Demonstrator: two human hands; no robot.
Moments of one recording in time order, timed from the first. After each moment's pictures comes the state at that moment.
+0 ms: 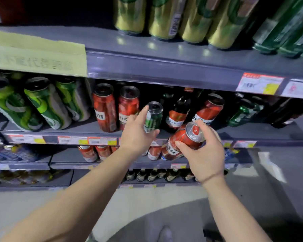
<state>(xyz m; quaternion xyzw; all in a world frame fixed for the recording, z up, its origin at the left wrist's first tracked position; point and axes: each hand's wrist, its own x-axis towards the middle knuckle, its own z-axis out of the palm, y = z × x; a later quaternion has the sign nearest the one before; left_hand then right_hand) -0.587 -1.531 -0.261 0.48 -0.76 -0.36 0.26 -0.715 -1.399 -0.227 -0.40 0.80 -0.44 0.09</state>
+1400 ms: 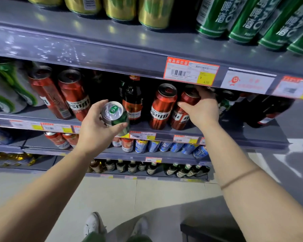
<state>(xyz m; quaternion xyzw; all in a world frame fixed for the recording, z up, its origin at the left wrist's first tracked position) -0.648 -1.476 -0.251 0.55 -0.66 -0.35 0.36 -0.923 -1.441 -0.210 -0.43 0.85 -0.30 0.09</state>
